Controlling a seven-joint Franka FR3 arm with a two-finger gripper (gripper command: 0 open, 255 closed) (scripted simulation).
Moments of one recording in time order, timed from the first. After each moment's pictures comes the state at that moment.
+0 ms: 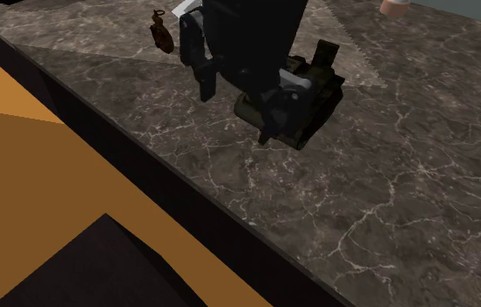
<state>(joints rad) 0.02 -0.26 -0.24 -1.90 0.10 1.63 -0.24</state>
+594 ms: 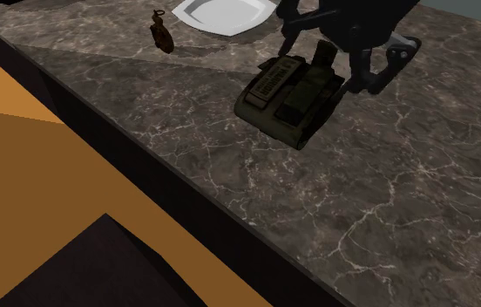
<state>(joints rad) -0.06 0.23 -0.34 -1.31 0.39 1.41 -0.37</state>
